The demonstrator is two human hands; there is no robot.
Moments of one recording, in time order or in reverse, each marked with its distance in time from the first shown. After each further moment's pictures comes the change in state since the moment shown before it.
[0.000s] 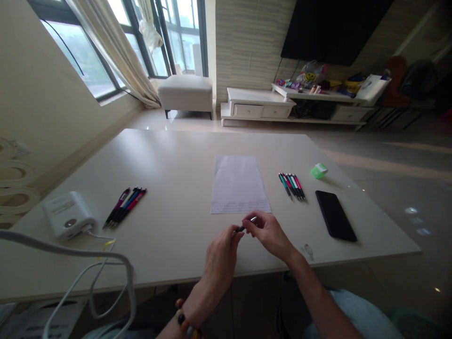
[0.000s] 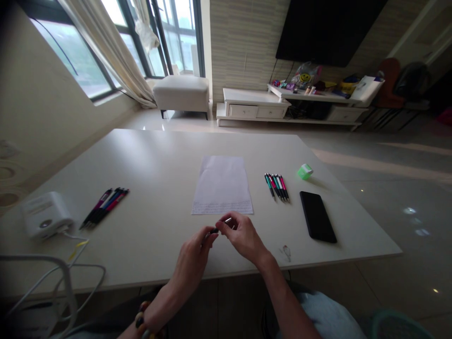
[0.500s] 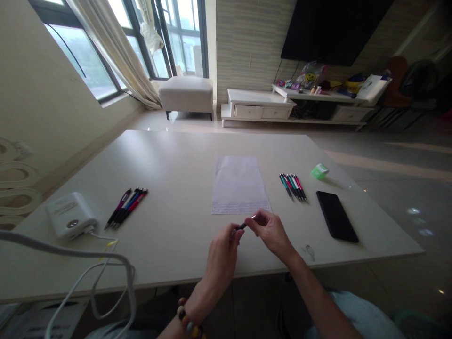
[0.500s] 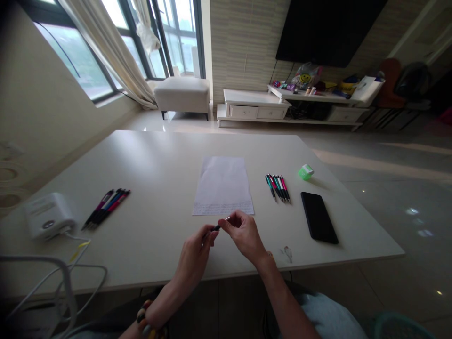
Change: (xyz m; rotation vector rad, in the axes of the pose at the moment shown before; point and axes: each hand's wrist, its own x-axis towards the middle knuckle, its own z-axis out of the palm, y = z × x) left_hand 0.006 0.003 -0.001 -0.071 -0.003 -0.074; right_hand 0.003 0.007 0.004 0.154 0.116 0.030
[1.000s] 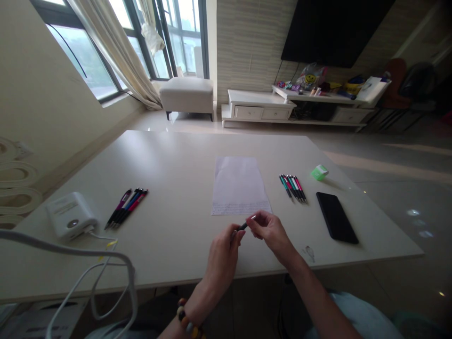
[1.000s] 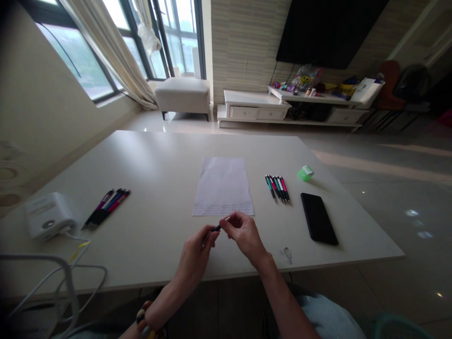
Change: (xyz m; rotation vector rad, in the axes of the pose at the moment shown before) left_hand -0.001 0.001 0.001 -0.046 -0.004 0.004; right_hand -0.003 -0.003 0.003 0.114 -0.027 0.051
